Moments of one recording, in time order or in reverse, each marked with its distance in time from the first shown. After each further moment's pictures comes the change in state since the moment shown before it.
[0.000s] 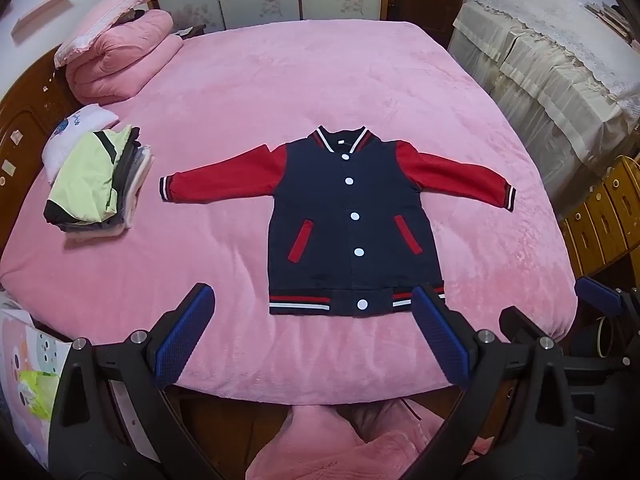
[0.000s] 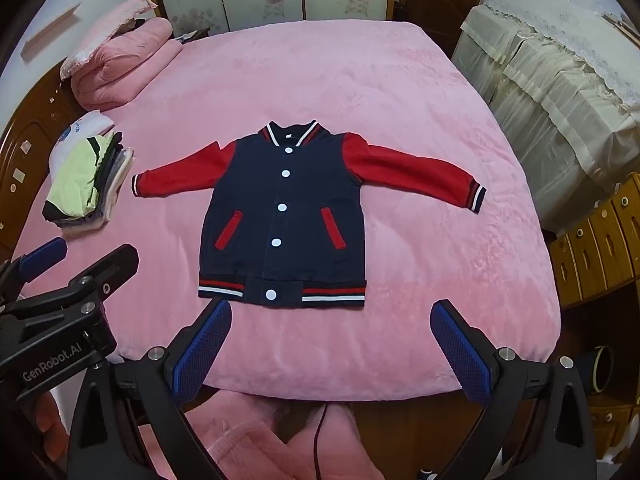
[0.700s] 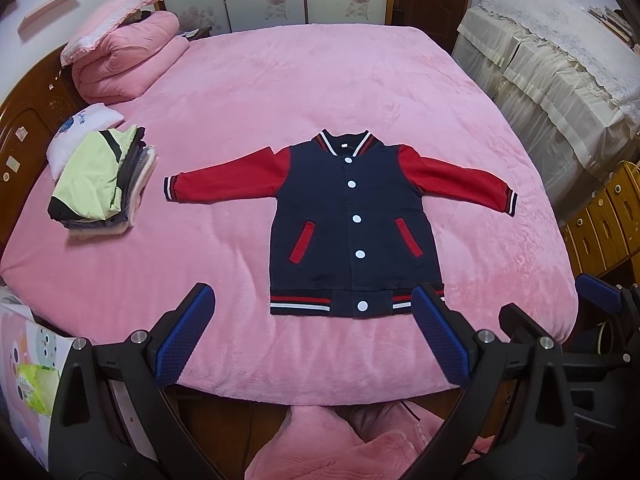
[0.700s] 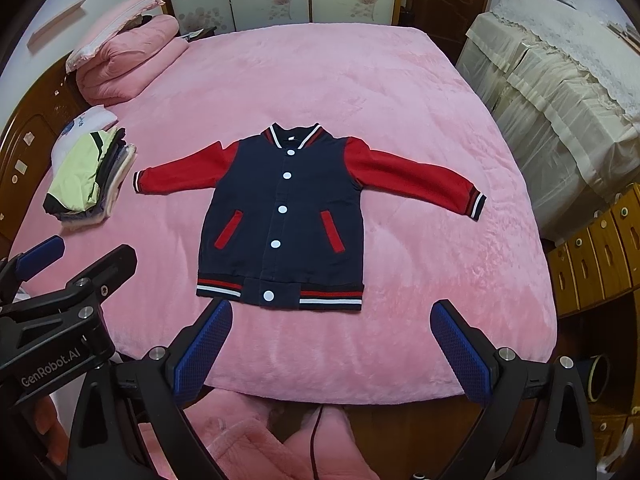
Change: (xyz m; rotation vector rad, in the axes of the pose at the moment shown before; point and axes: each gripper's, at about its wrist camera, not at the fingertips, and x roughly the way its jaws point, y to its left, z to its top) left arm -0.006 0.003 -0.003 -0.012 -0.011 0.012; right arm -0.002 -0.001 0.003 -0.019 -0.014 0.000
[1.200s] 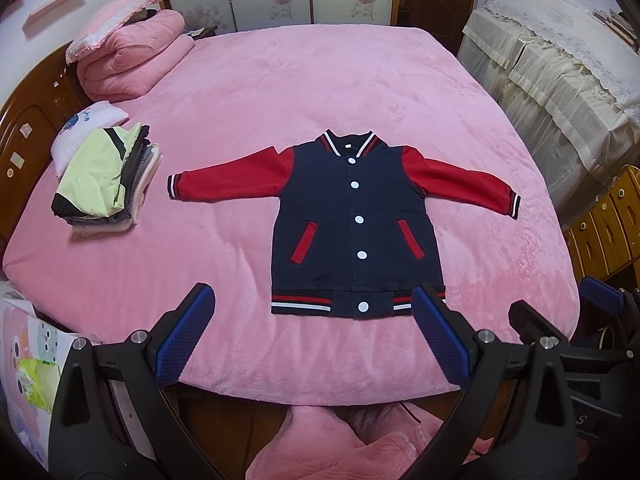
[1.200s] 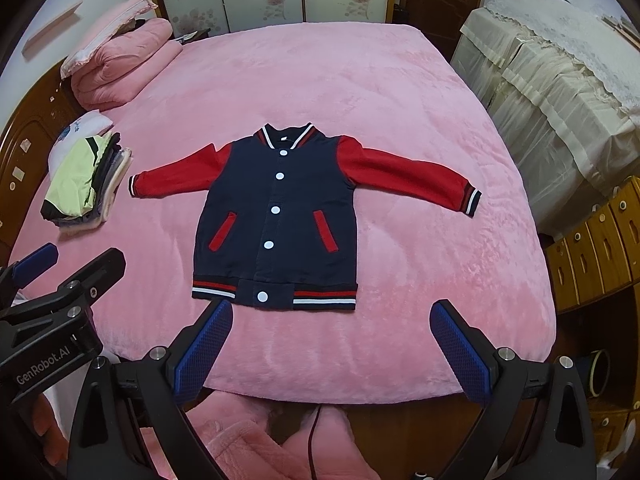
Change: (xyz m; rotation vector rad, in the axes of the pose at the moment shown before) left arm 0.001 0.001 0.000 -0.010 0.000 0.015; right arm -0.002 -0.010 0.005 0.022 0.002 0.000
